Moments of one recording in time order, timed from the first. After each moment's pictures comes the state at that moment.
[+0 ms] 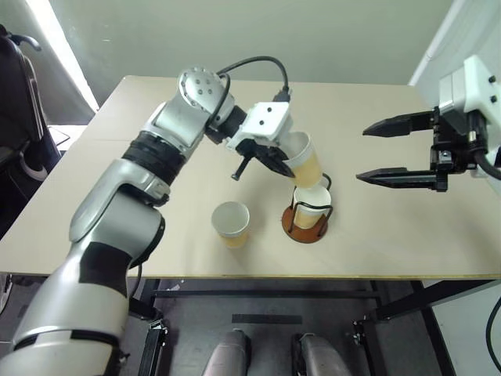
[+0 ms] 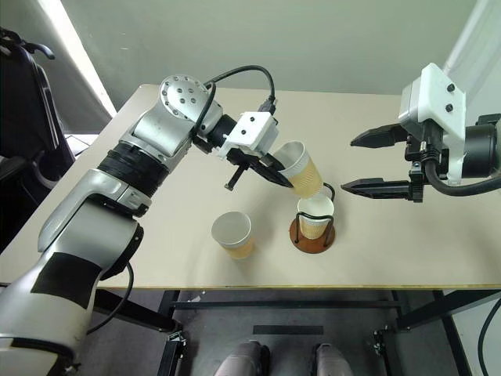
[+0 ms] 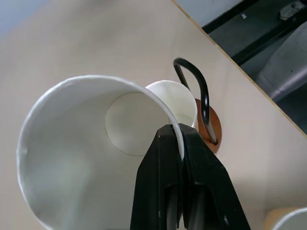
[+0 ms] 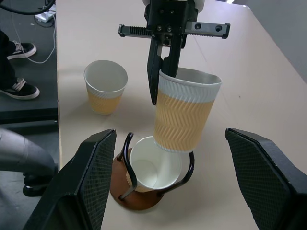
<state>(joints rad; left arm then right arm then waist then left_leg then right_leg) -1.46 0.52 -0.65 0.76 -0.33 -0.15 -1.58 -0.84 -1.17 -0.10 -0.40 0.67 0.88 1.18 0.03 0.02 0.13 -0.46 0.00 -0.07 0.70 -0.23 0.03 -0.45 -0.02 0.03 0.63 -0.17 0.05</state>
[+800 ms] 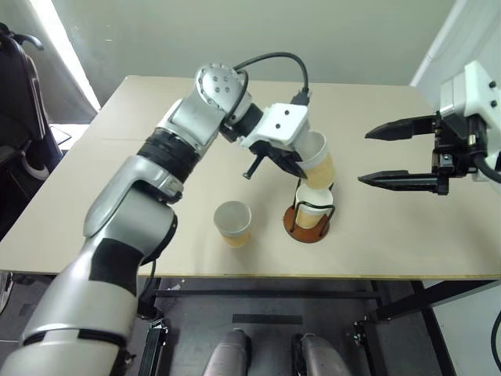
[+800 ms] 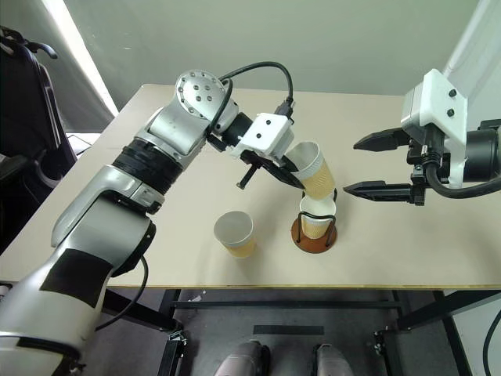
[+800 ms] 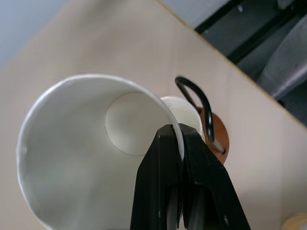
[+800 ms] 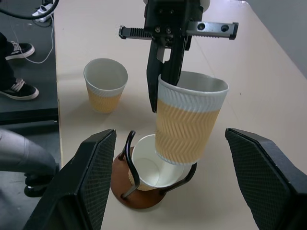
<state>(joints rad) -1.48 0.44 -0.62 0.80 -0.25 -0.22 -1.58 -0.80 -1.18 -0.11 -0.41 0.69 0.88 1.15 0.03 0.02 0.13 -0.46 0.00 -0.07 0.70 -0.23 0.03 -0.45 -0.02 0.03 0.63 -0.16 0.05</state>
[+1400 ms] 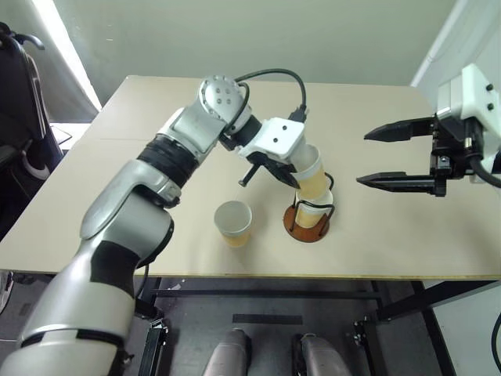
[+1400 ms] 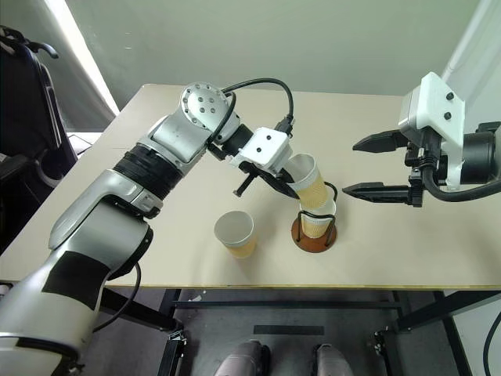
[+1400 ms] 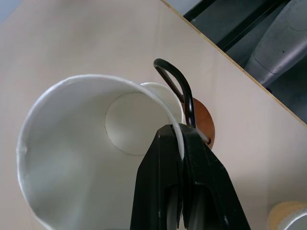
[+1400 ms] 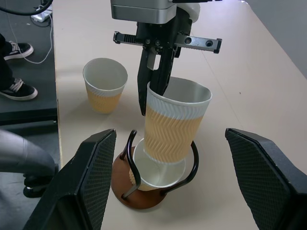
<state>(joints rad) -1.46 0.47 -0.71 0.77 -0.28 -0.25 -1.58 -0.79 -1.18 -0.11 -0.42 0.69 0.88 1.13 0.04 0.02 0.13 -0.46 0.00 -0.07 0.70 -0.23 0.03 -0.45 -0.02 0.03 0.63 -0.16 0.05</state>
